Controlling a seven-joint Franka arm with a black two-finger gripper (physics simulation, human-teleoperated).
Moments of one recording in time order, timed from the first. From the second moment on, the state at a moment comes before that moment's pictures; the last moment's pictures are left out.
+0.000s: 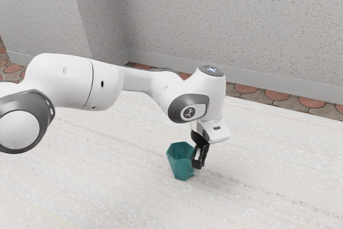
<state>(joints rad) -0.12 0.64 -0.39 -1.56 0.27 1.97 0.81</state>
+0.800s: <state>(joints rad) -0.25 0.60 -0.20 -1.56 0.49 1.82 0.69</state>
